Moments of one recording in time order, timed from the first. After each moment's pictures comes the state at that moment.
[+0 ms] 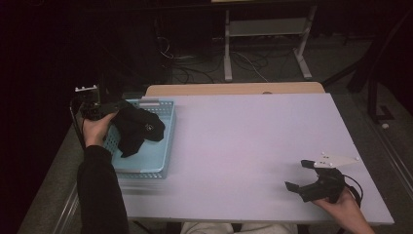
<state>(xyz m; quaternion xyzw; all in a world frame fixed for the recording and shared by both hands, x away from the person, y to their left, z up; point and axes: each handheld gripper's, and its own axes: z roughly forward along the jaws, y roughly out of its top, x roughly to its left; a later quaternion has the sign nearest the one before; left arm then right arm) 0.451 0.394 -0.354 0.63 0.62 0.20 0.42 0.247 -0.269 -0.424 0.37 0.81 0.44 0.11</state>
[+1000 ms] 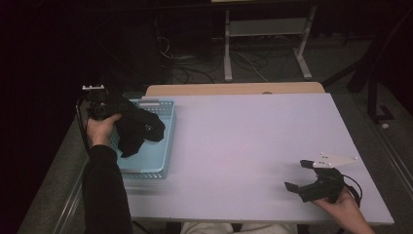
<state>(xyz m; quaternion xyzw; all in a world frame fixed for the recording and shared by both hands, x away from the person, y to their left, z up) 0.456 0.380 -0.353 0.65 0.62 0.16 0.41 0.247 -0.268 -0.425 0.36 0.81 0.44 0.11</state>
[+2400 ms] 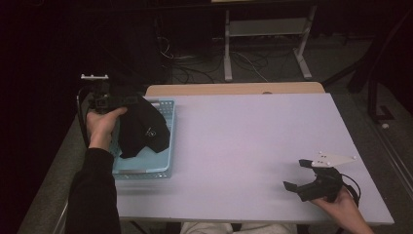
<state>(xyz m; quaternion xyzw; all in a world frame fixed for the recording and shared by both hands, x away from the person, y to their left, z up) 0.434 0.344 -0.299 0.68 0.57 0.10 0.45 0.249 -0.265 -0.424 0.36 0.81 0.44 0.11</state>
